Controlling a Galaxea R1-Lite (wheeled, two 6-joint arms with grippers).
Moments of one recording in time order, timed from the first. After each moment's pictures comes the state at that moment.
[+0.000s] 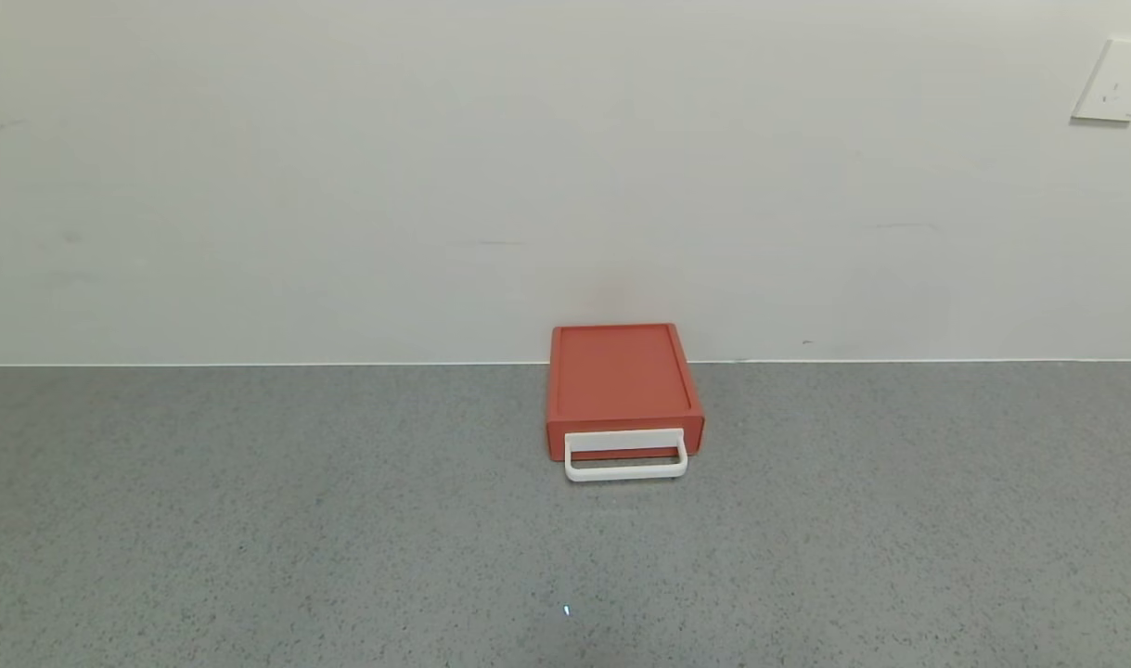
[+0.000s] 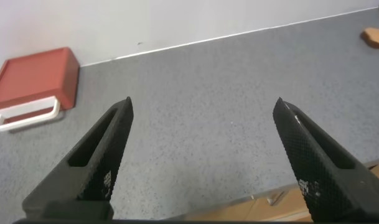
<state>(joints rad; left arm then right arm) 0.00 0.00 0.00 0.00 -0.02 0.01 -0.01 0.31 -0.69 0.44 -0.23 0.15</state>
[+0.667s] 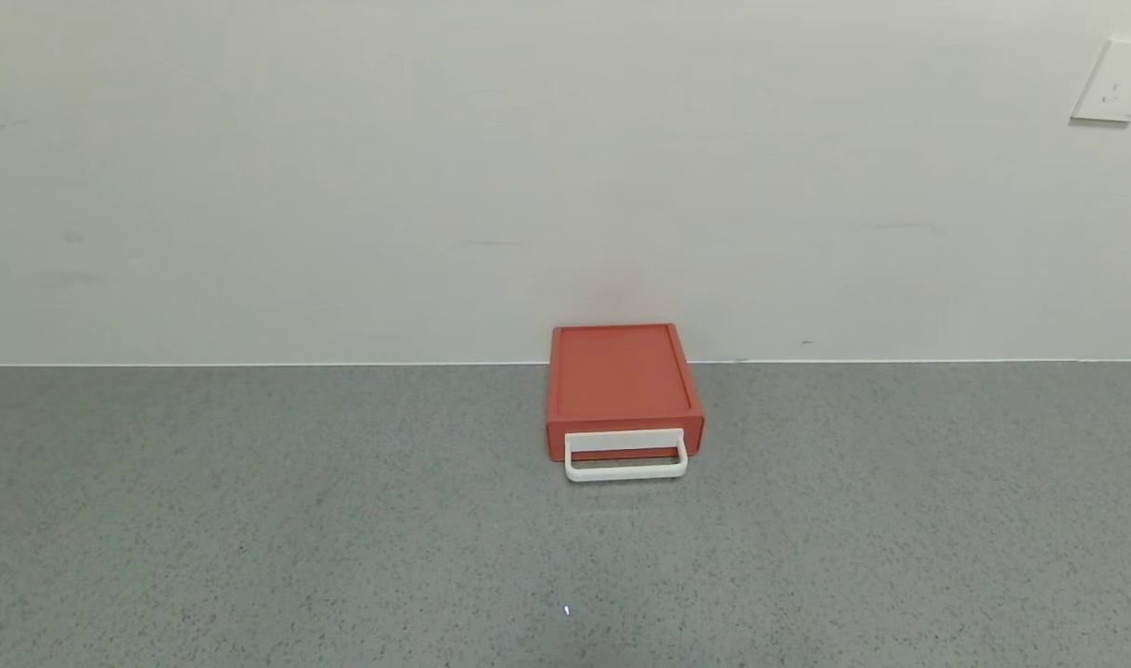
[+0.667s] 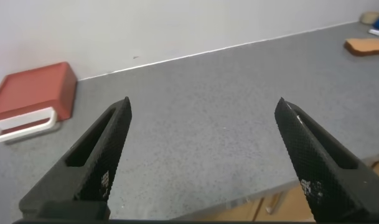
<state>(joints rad) 0.00 0.00 0.00 0.00 -0.02 0.01 0.01 0.18 -0.65 0.45 -0.25 0.14</state>
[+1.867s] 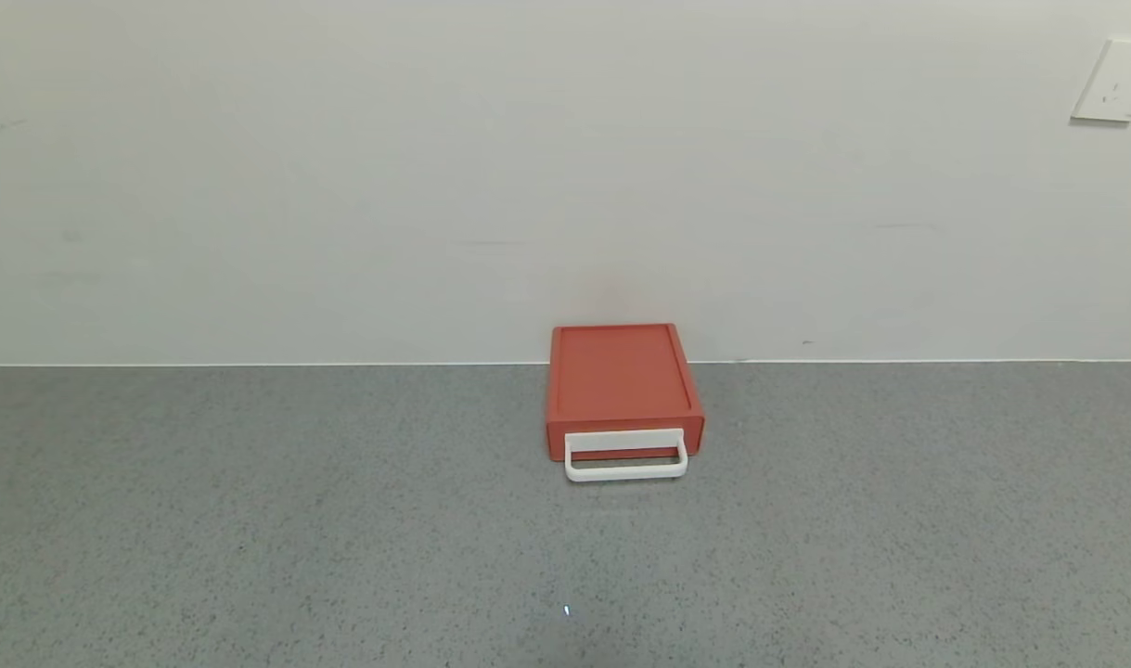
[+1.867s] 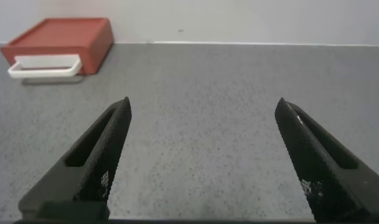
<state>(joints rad) 0.00 0.00 0.00 0.00 -0.02 0.01 0.00 0.00 -0.02 -0.04 -0.02 0.02</state>
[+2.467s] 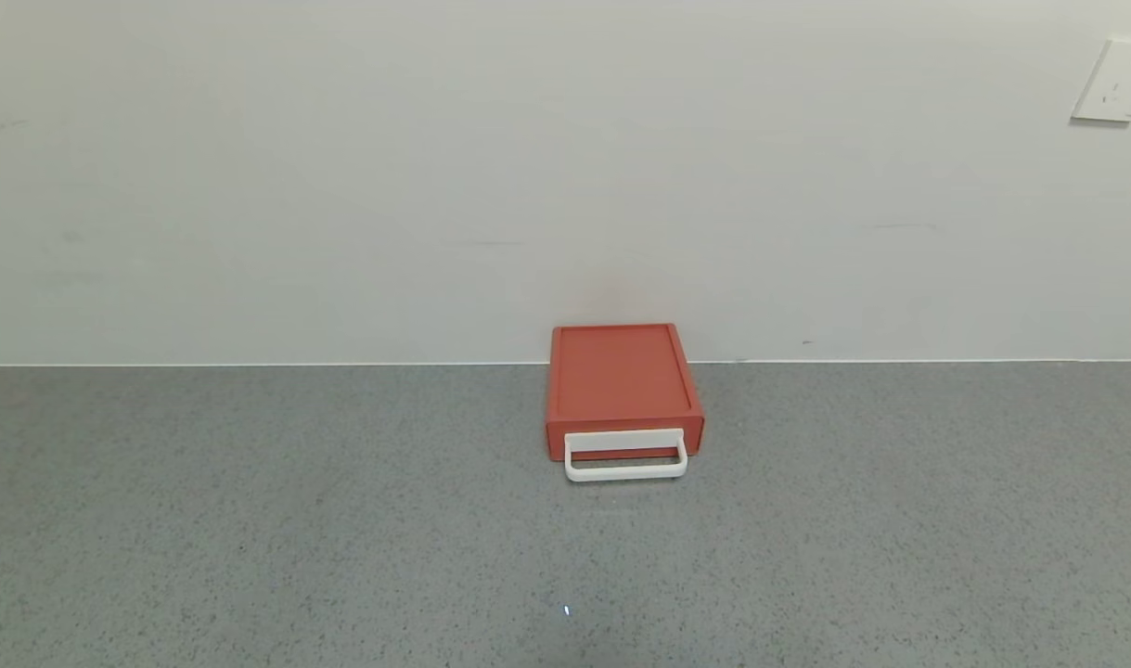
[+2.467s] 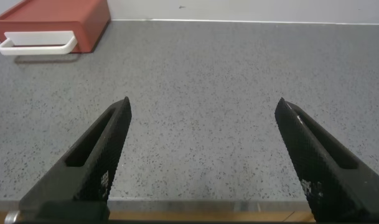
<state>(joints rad) 0.00 0.00 0.00 0.00 -0.02 0.01 0.00 0.00 0.00 0.00 -0.02 0.02</state>
